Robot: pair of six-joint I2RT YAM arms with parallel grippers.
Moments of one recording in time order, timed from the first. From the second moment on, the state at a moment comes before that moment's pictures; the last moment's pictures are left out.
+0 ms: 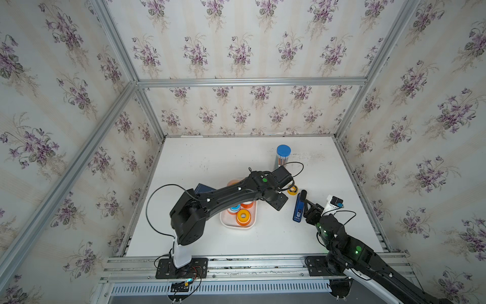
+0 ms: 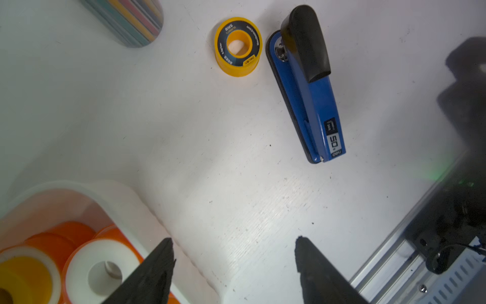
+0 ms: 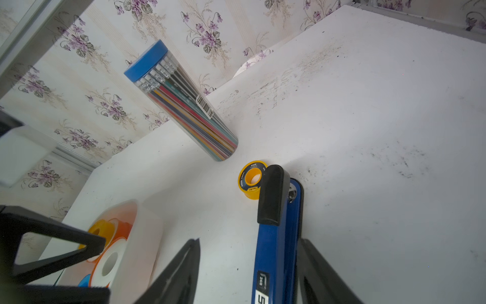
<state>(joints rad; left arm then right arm) -1.01 1.95 1.68 -0.86 -0.05 -0.26 0.82 0.22 0.18 -0.42 0.66 0.83</state>
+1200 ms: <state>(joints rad) -0.99 2.56 2.29 -0.88 -0.09 -0.25 0.82 0.24 0.18 -0.42 0.66 0.85</state>
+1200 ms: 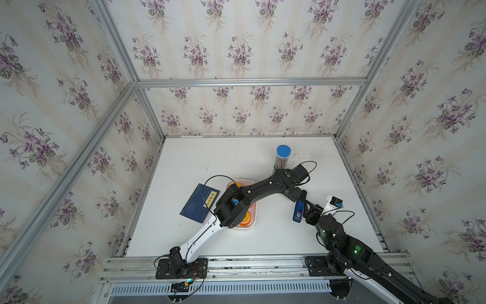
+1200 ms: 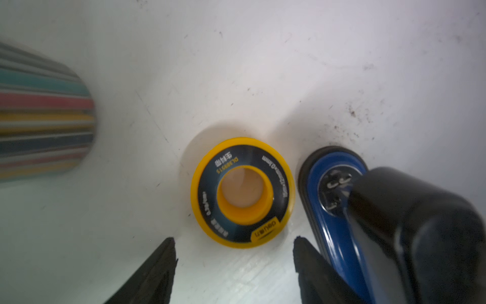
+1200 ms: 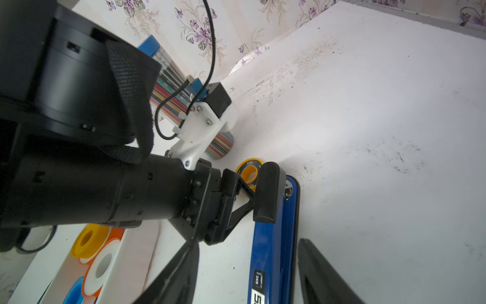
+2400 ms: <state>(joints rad) -0.98 2.60 2.34 -0.84 -0.11 -0.22 0.82 0.24 0.18 -0.42 0.66 0.85</state>
